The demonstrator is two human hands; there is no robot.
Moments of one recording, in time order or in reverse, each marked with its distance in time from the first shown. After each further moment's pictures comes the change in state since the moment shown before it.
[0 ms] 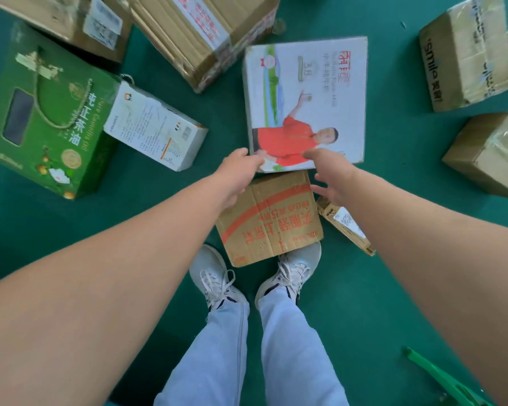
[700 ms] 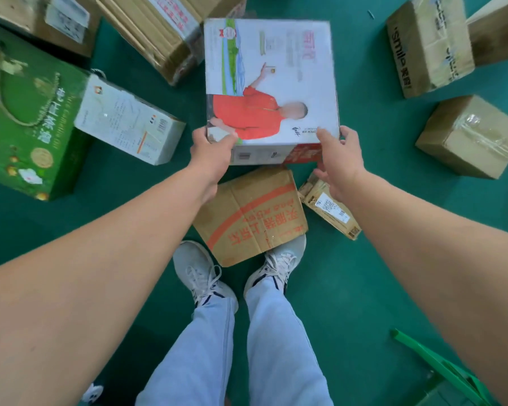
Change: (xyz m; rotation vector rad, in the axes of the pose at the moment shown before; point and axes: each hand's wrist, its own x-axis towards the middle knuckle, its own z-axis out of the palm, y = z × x) left_hand 0.000 -0.008 0.005 -0.152 0.142 0.049; right_hand -0.013 0.026 -0.039 0.184 0.222 -0.178
